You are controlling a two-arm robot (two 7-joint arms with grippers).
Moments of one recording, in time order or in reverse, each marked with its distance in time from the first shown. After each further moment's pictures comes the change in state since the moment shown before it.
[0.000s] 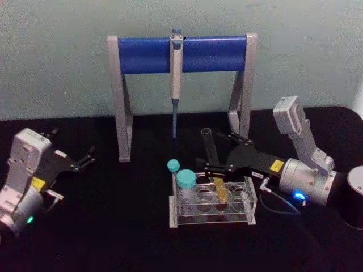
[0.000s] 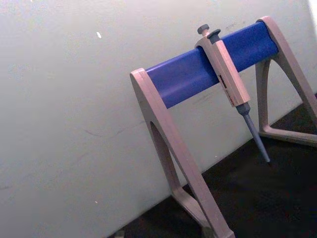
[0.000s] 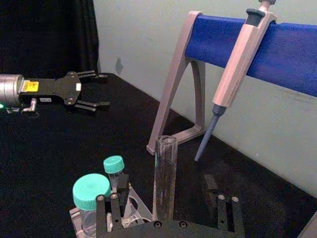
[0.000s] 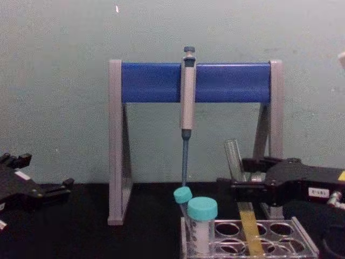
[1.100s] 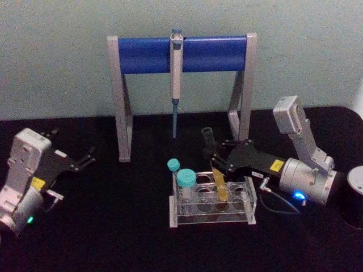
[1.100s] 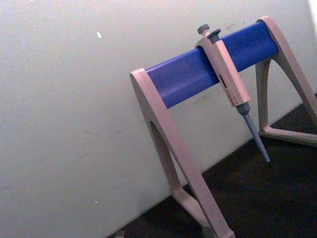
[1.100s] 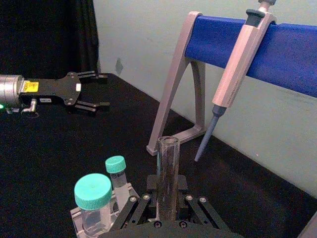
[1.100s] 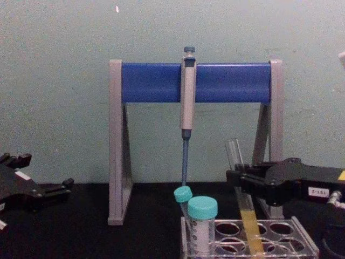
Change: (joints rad) left arm 0.000 0.000 0.000 0.000 0.000 0.000 0.000; right arm 0.000 0.000 0.001 -0.001 0.000 0.001 -0.001
